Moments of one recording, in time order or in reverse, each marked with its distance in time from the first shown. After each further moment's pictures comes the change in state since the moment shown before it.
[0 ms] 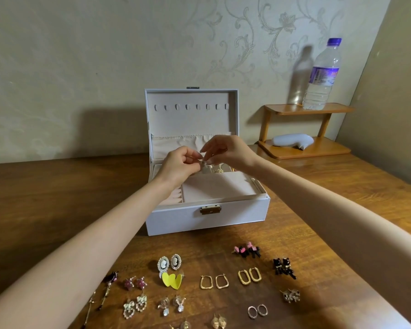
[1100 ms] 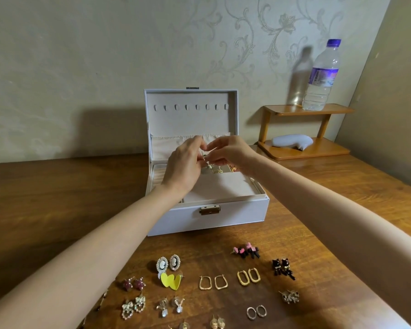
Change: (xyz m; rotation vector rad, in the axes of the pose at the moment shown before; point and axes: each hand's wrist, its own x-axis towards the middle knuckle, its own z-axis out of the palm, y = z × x) left_hand 0.006 0.001 0.017 0.539 0.241 0.496; right_hand 0.003 -0.008 0.003 0.177 0.142 0.258
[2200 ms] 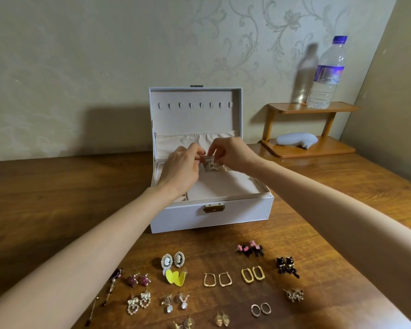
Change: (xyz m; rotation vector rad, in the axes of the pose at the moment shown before) left_hand -0.012 -0.012 -0.010 0.107 -0.198 -0.106; right_hand 0.007 0.014 0.000 -0.709 0.000 -0.343
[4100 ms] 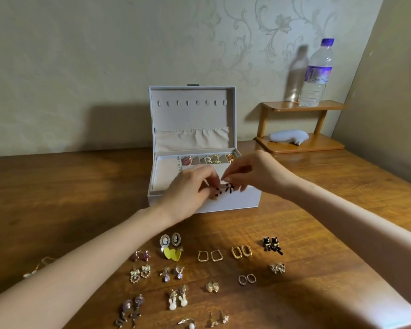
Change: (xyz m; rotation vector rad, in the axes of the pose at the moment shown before) left_hand -0.075 0.056 -0.033 -0.306 -0.178 0.155; right_hand -0.116 -0.043 -0.049 0.260 -0.098 0.050
